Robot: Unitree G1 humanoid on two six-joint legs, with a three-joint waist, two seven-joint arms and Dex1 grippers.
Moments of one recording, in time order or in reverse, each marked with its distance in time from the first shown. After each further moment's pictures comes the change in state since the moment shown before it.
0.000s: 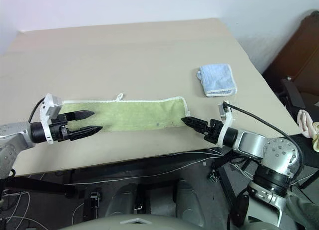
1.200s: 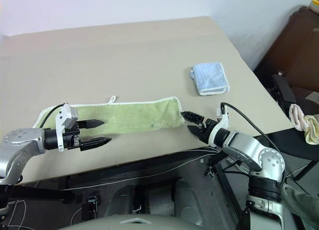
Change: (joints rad) left arm 0.031 -0.007 -0.105 -0.037 0.078 -0.067 0.014; right arm 0.133 -0.081 0.297 0.116 0.793 -0.473 -0.737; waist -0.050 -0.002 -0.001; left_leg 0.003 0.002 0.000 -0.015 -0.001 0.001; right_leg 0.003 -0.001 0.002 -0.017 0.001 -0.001
